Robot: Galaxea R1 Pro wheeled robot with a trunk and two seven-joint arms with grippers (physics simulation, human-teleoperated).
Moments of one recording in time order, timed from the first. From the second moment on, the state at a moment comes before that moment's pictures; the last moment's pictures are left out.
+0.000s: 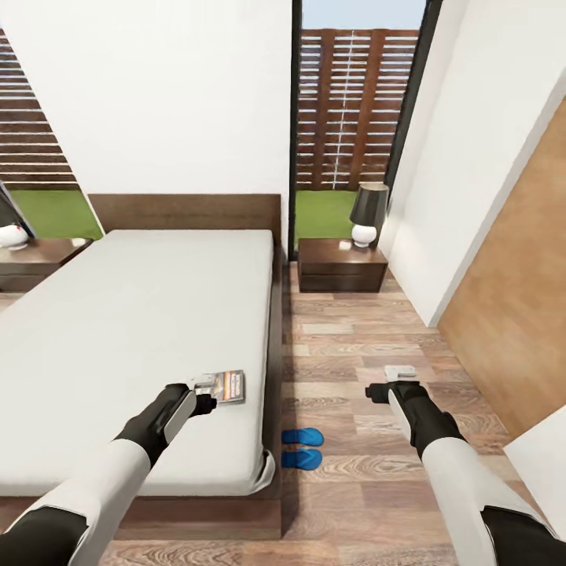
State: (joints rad) left arm -0.83 0.03 -0.22 -0.56 0.40 0.62 0.29; right arm -0.83 -0.01 -0.17 -0.59 0.18 0.53 -0.03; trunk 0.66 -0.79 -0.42
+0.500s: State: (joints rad) left arm -0.83 0.03 -0.22 -0.56 0.40 0.62 0.29; right arm -0.83 -0.01 -0.17 -0.59 0.18 0.53 -0.03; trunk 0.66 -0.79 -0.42
